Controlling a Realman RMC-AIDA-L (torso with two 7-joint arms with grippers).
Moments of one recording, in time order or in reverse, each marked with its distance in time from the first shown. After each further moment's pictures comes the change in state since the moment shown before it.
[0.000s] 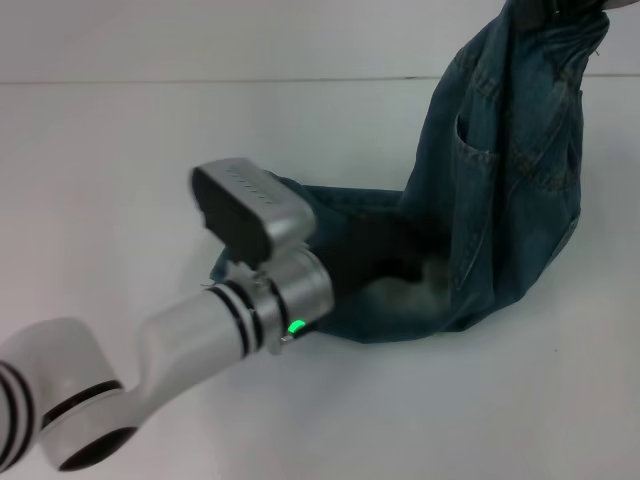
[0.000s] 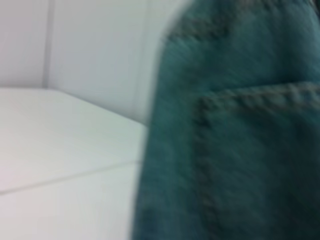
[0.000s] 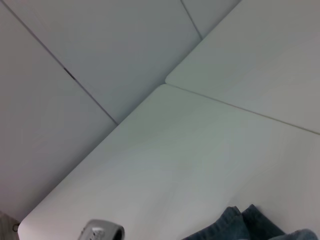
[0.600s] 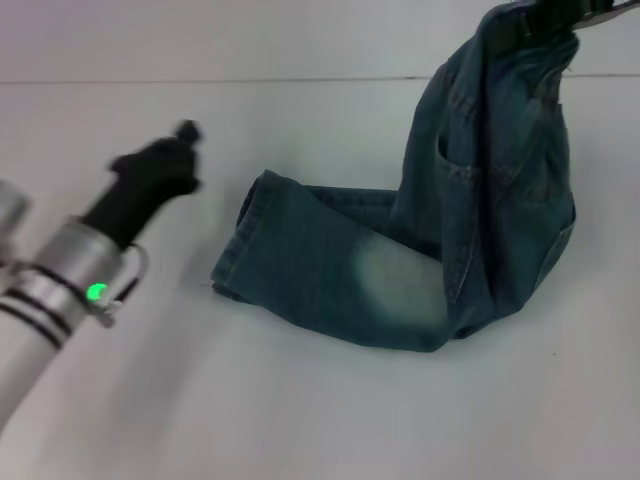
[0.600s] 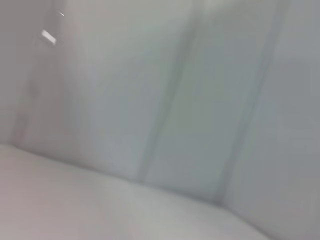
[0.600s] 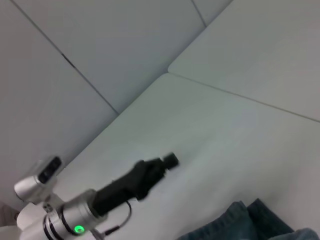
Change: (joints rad) left arm 0.243 0.008 -0.278 0.331 -0.009 0.322 -0.244; right arm 0.016 0.018 -0.049 0.060 0.000 0.055 -0.033
